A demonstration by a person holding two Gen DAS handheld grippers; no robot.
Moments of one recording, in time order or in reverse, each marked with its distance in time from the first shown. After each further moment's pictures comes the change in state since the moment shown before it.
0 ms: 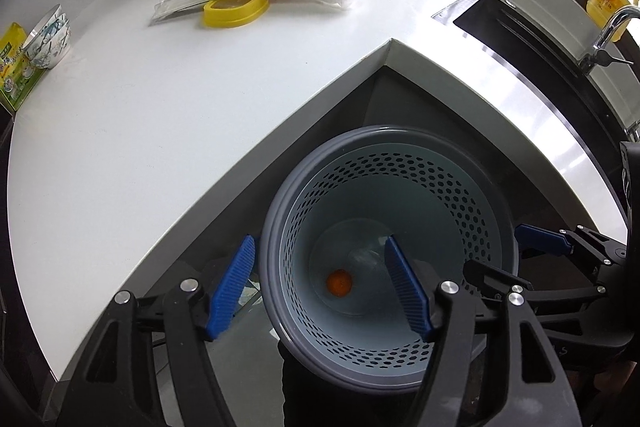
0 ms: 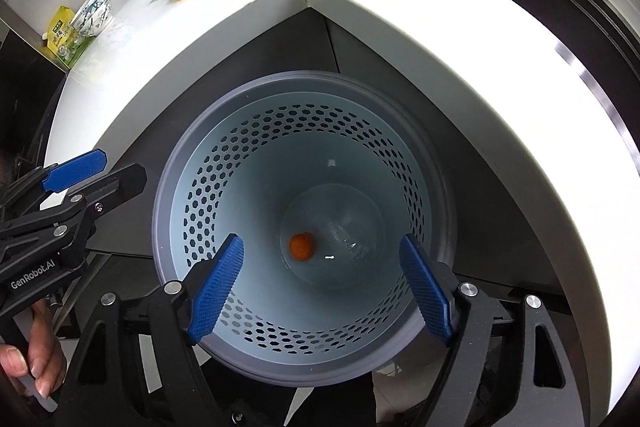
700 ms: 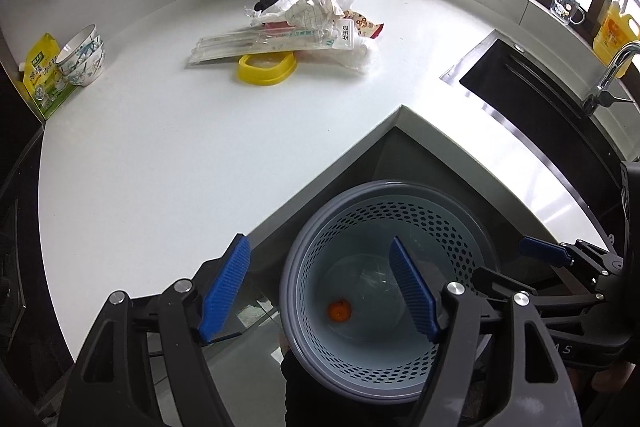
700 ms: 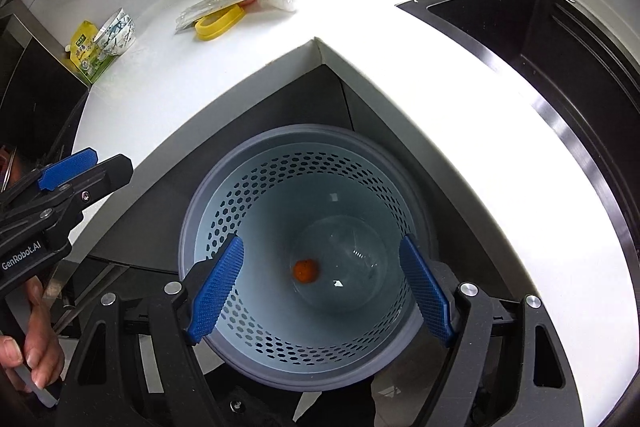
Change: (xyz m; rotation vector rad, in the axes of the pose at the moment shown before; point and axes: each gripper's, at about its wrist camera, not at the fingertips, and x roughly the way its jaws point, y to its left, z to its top) left arm -0.050 0.004 0.021 -0.059 -0.117 0.057; right arm -0.037 0.000 0.016 -0.042 -0.087 0.045
